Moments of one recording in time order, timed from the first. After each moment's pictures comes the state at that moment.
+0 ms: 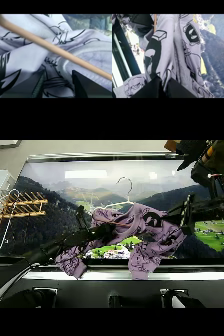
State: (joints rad) left arm -0.53 -1.28 0.84 -2.39 0.27 1.31; right arm -0.19 -1.02 1.35 -0.78 1.64 0.44
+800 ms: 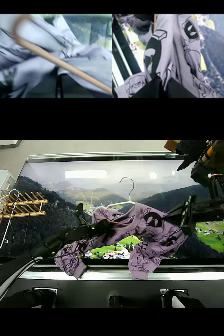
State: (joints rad) left arm -0.45 -1.34 0.89 -2.37 0.32 1.28; right arm -0.19 -1.00 1.35 -0.81 1.64 0.50
